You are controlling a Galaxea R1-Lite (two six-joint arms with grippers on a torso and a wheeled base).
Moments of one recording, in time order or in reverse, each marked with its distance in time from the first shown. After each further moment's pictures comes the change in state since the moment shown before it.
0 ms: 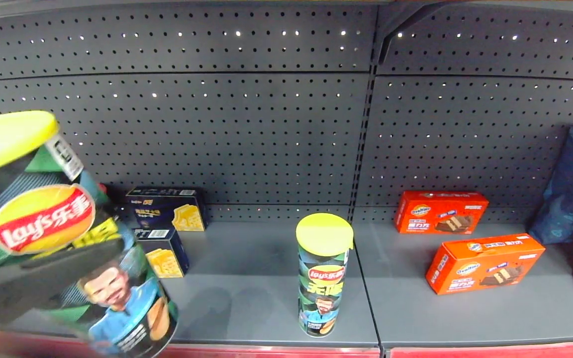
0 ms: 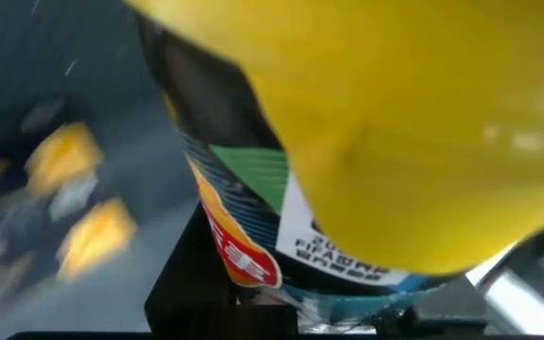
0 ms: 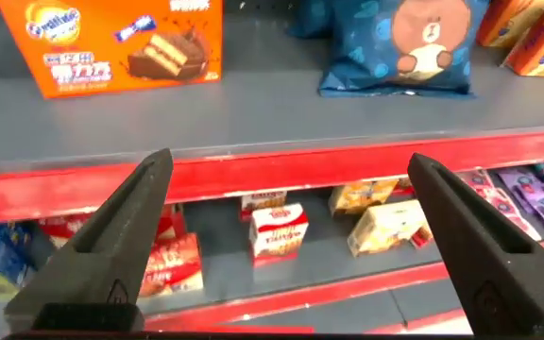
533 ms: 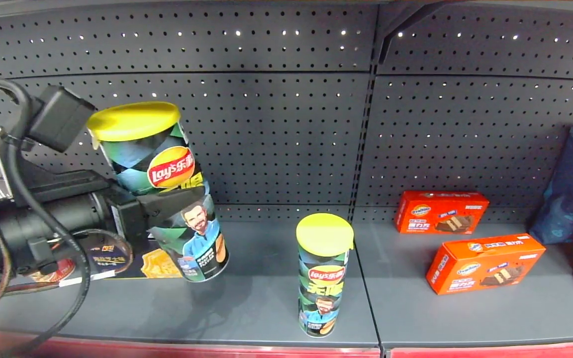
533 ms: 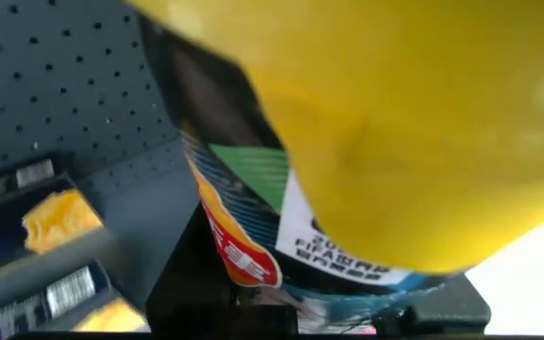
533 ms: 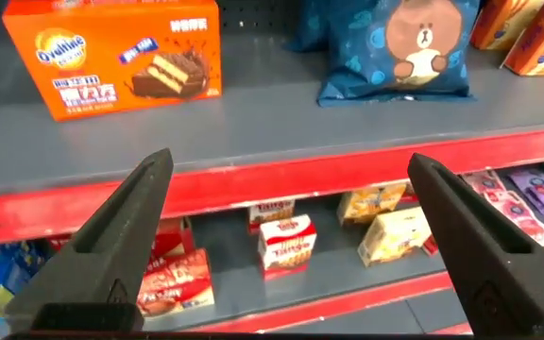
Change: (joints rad) left arm 0.185 0.333 0.015 -0.358 -0.160 0.060; right arm -0.007 -0.057 0.011 -0.016 0.008 0.023
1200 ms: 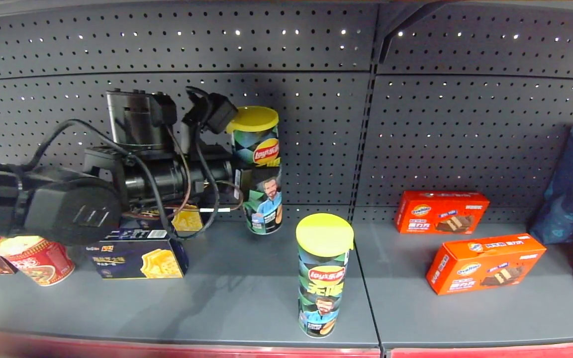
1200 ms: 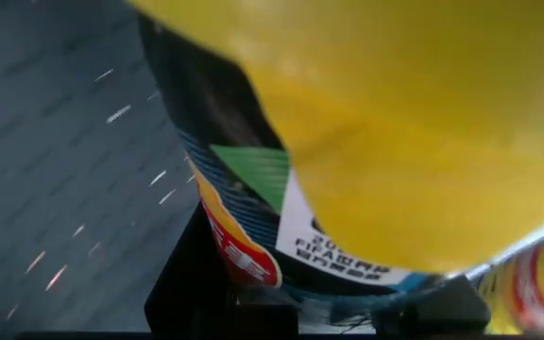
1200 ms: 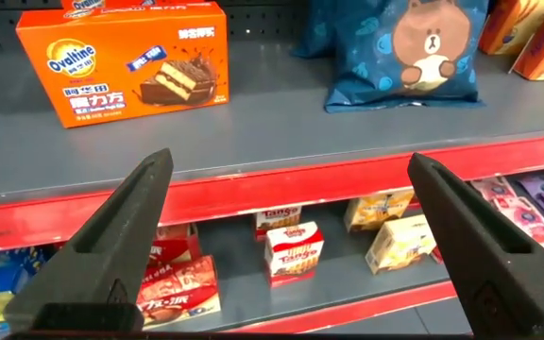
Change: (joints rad) left arm 0.019 0.521 -0.414 -0.070 -0.203 0.123; right arm 0.000 -0.001 0.023 -0.044 0.014 0.001
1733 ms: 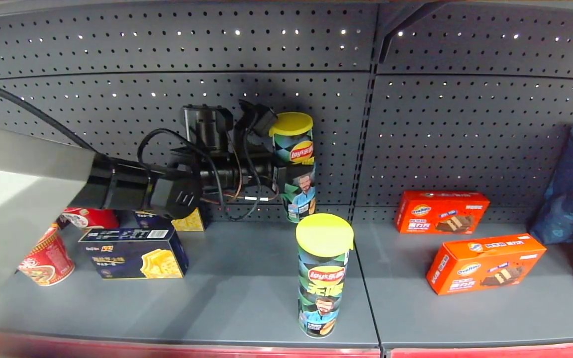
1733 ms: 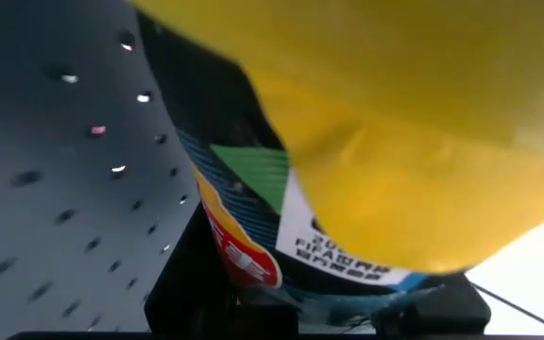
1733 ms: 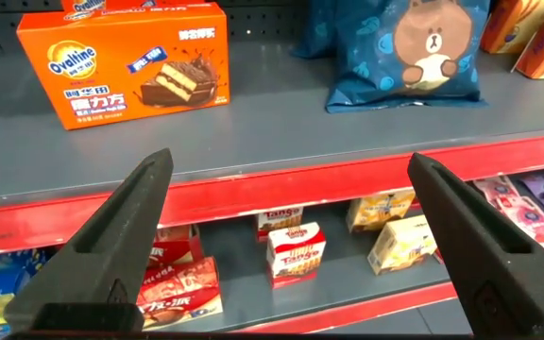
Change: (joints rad) left arm -0.009 0.312 -0.319 -0.041 -0.188 0.000; right arm 0.000 0.000 0.007 -0.011 0.000 0.005
